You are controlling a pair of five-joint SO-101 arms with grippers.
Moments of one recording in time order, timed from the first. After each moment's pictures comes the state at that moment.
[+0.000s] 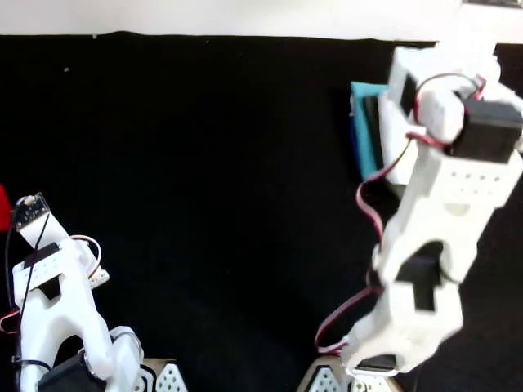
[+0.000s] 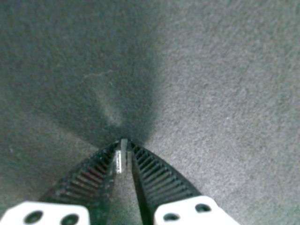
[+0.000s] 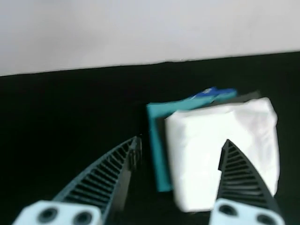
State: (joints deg) left arm -40.1 -27.3 67.4 42.1 -22.5; right arm -0.5 5.4 -64.4 100.5 -1.1
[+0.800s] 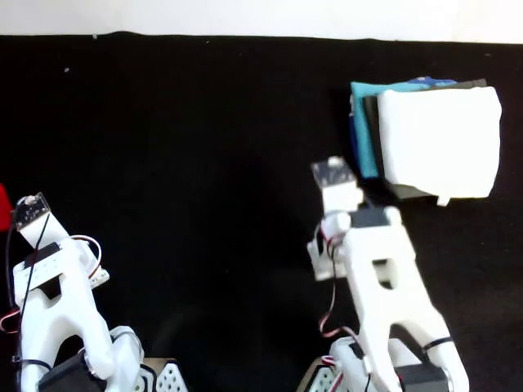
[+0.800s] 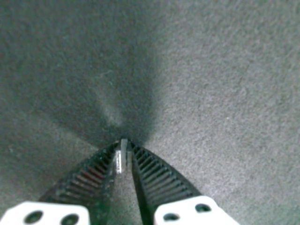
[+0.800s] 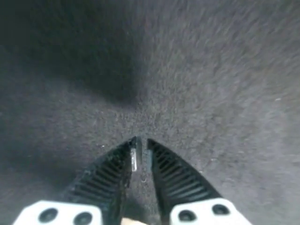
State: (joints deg) left arm -40.1 -27.3 67.4 42.1 -22.5; right arm -12.3 -29.2 56.0 64.0 9.4
